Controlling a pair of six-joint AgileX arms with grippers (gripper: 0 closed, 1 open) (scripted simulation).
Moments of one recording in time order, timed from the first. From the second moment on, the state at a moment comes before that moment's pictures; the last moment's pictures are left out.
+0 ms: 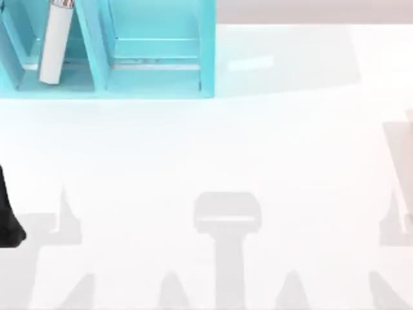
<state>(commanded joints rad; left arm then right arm) 0.00 0.00 0.00 0.00 0.00 0.00 0.00 0.00 0.00 0.00 0.00 0.00</state>
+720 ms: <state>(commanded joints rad) -0.04 0.57 0.23 0.40 -0.05 0.11 0.00 0.00 0.00 0.00 0.00 0.00</state>
